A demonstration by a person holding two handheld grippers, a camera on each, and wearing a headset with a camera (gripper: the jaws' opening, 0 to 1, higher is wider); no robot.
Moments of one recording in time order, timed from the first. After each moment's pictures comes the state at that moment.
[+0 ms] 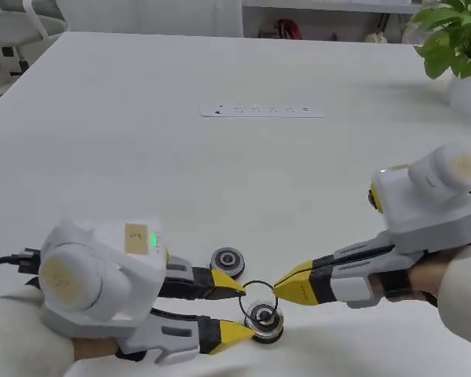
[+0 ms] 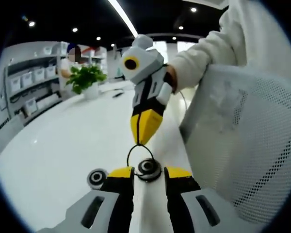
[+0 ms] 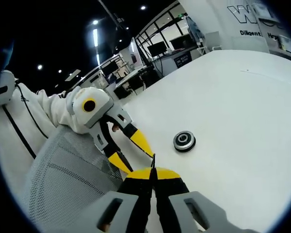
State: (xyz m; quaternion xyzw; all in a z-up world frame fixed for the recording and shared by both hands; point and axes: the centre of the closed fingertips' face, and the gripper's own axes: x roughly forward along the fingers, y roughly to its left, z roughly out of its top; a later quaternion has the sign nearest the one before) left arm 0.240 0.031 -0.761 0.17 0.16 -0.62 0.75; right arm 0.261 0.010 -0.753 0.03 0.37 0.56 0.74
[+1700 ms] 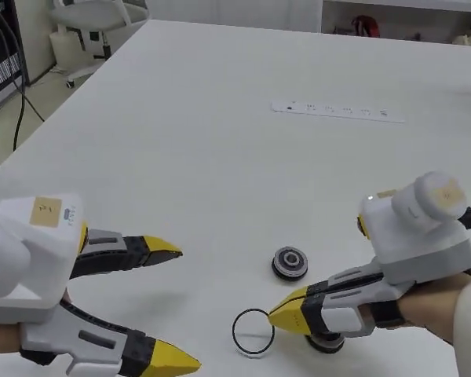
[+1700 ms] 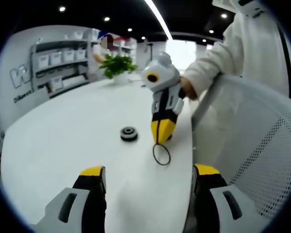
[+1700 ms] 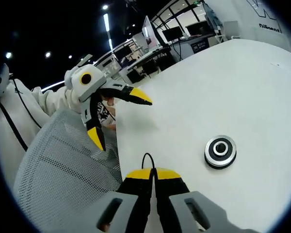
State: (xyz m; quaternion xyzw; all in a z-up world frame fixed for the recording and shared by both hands) left arm 0.233 0.139 -0.761 0.12 0.22 -0.53 0.81; right arm 0.244 0.081 -0.792 -0.01 0.40 0.61 0.68
